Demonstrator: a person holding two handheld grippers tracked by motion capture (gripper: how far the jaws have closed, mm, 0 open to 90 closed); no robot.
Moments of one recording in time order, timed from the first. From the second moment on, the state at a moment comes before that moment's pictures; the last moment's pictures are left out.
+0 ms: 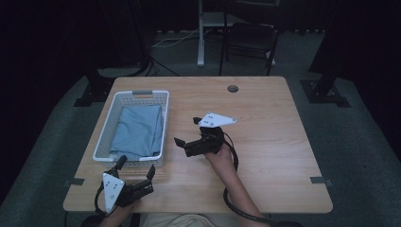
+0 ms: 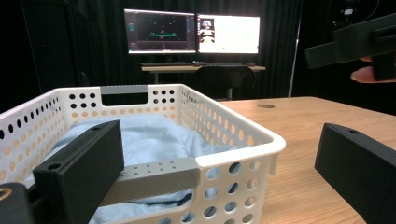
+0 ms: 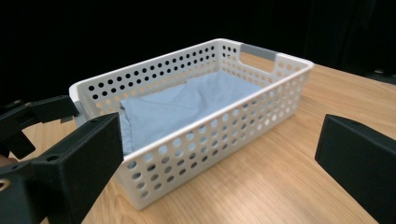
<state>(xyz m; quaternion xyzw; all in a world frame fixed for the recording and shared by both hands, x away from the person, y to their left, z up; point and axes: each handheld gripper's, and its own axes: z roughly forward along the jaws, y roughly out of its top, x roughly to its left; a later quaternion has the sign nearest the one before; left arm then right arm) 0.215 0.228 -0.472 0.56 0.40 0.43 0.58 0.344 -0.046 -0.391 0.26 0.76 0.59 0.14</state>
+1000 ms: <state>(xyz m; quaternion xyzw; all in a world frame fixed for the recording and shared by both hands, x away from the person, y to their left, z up) 0.215 0.228 -0.472 0.56 0.40 0.43 0.58 0.307 -0.119 -0.400 0.32 0.74 0.57 0.16</state>
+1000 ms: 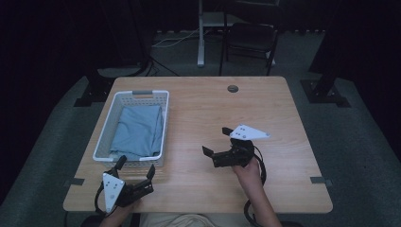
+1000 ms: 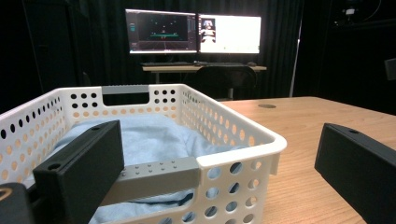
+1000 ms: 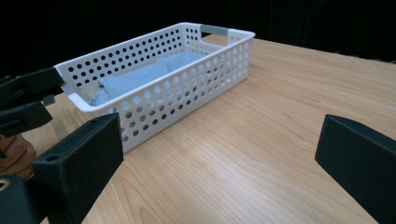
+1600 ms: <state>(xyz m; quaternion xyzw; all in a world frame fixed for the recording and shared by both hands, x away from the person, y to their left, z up) 0.215 0.228 -0.472 0.56 0.40 0.43 0.58 0.286 -0.165 -0.411 0.36 0.73 0.56 0.18</state>
